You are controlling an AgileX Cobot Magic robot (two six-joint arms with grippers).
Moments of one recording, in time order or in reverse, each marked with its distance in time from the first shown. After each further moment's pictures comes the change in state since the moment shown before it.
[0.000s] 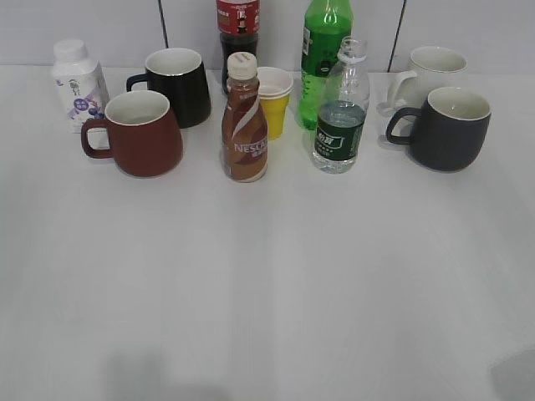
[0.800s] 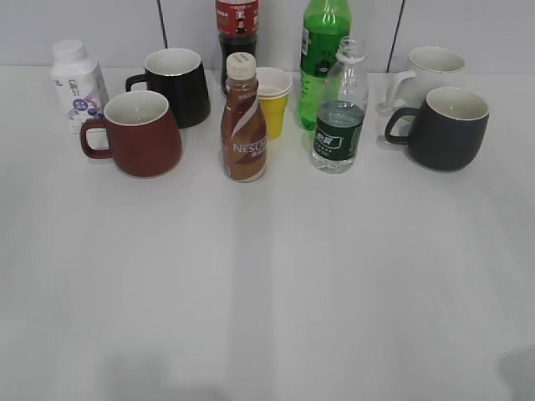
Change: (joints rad) left arm 0.139 -0.014 0.000 -0.004 -0.001 0.000; right arm -0.146 -0.002 0.000 0.003 0.002 0.001
